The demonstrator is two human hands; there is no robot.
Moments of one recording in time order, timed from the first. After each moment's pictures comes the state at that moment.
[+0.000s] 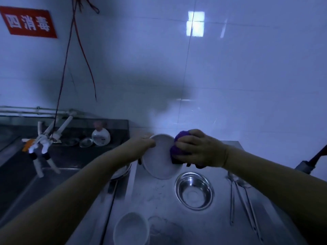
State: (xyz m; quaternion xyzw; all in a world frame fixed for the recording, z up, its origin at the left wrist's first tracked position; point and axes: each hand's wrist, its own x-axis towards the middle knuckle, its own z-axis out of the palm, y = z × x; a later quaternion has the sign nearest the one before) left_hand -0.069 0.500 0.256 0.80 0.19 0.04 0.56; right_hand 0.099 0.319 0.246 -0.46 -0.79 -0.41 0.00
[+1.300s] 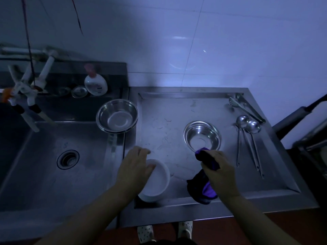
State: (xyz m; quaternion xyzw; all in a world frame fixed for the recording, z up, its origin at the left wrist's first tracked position) left_hand -0.177 0.506 0.053 0.95 0.19 0.08 0.24; right_hand -0.054 0.283 0.067 -0.86 -0.26 -0.05 0.43
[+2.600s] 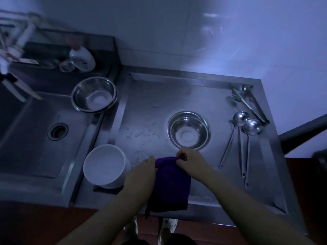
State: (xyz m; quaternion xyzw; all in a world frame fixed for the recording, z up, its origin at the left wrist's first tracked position) left_hand -0.087 0.347 0.009 0.93 0.30 -0.10 0.16; right_hand 0.070 0.238 0.009 -0.83 -0.35 0.33 0.27
